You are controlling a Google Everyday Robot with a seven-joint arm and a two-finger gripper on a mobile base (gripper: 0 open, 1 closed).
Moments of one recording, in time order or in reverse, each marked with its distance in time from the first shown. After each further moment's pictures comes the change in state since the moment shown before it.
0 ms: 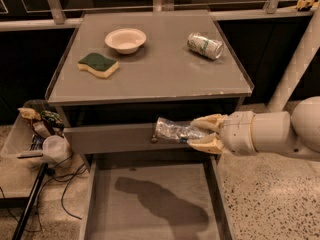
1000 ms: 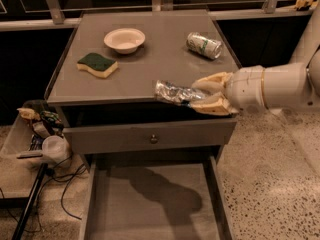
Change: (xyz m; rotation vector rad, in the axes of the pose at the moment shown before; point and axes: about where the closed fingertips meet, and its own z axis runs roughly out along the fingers) arm -0.066 -0.062 -0.031 0.019 -0.055 -0.089
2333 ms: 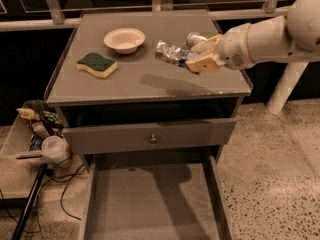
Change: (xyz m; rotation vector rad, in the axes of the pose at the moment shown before) arm -0.019 -0.112 0.026 0.063 0.033 0.207
